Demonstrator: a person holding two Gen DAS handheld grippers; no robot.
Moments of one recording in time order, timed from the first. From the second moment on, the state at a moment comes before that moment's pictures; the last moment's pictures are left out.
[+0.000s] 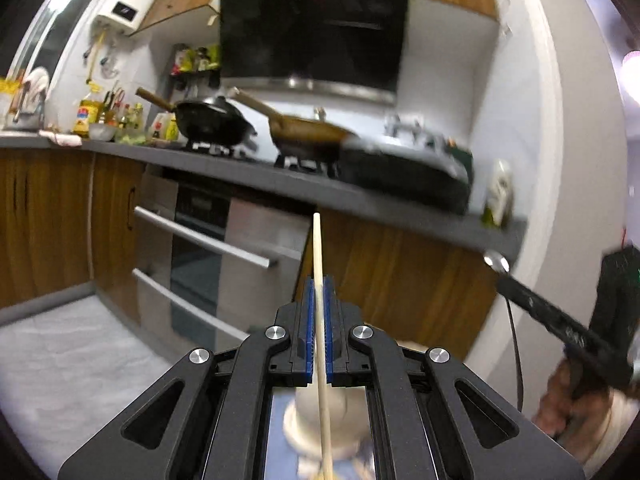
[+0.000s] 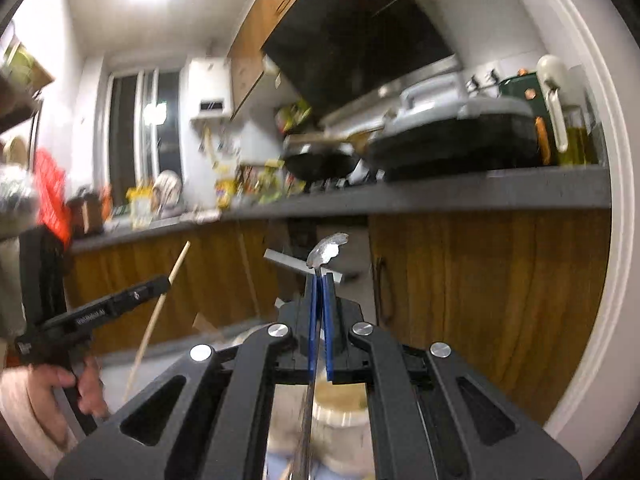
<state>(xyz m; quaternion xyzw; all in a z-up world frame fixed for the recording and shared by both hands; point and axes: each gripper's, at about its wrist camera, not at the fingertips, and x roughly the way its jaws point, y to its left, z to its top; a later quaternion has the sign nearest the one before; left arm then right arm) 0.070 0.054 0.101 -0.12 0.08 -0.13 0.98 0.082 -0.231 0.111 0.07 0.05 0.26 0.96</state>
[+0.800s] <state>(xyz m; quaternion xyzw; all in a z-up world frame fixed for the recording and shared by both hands) 0.187 0.046 0.102 -0.19 0.04 -0.18 0.96 0.210 -0.240 0.099 0.10 0.04 0.26 0.96</state>
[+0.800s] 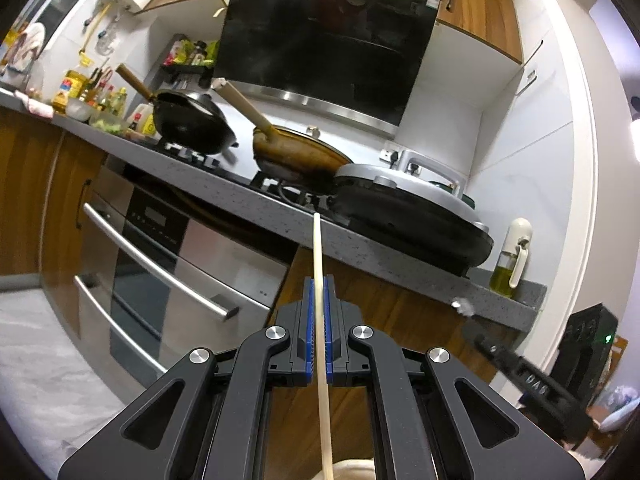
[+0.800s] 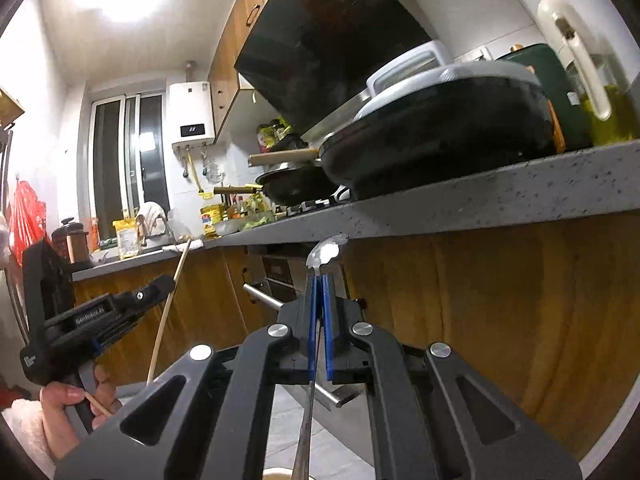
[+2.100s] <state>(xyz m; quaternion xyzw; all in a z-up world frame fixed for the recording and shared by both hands) 0.168 0.051 0.069 -0.18 0.06 -0.21 0.96 0.247 -0.242 0.057 0.15 0.08 0.32 0.93</state>
